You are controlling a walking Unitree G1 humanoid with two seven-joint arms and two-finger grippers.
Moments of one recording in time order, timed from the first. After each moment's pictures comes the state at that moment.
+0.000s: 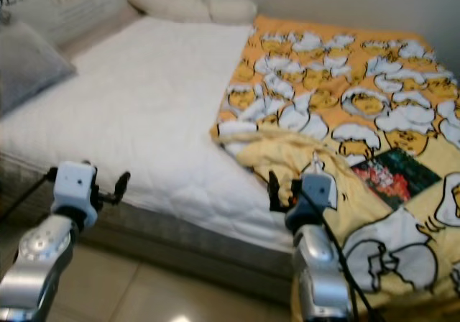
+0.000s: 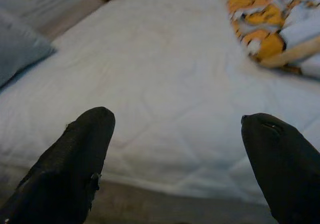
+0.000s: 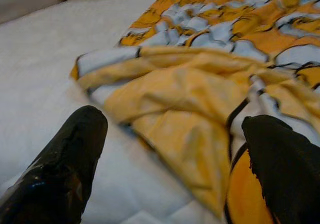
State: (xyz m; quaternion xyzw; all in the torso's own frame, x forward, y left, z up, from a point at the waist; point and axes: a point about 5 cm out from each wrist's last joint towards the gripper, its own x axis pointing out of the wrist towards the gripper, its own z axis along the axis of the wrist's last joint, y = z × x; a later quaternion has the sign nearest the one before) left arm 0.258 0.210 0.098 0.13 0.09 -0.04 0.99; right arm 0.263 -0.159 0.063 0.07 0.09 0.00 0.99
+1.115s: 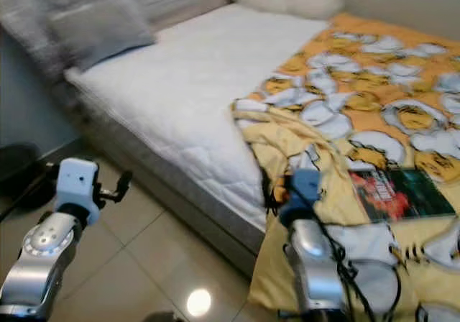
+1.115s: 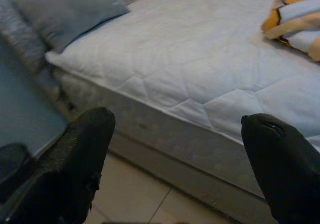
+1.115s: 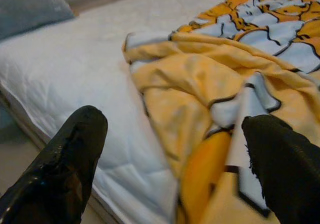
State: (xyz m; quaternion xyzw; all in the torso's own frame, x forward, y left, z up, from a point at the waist) left arm 0.264 0.205 0.098 0.11 0.09 -0.04 0.99; right arm 0.270 -0.160 0.065 0.05 0.08 0.00 1.00
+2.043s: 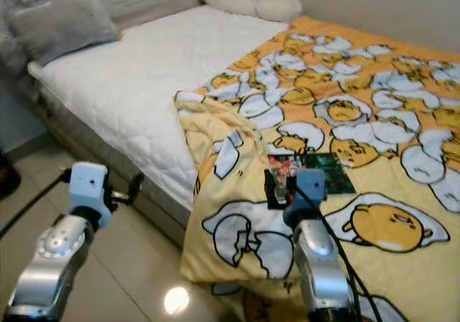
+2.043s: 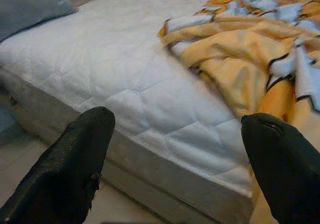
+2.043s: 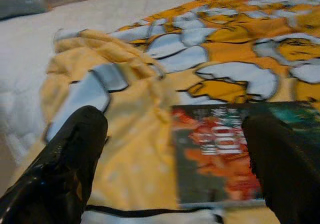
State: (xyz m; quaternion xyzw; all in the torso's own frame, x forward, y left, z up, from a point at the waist) left arm 0.265 0.195 0.090 0.08 0.09 -0.05 0.99; right arm 0.273 -0.156 0.065 0.04 0.08 0.04 0.99
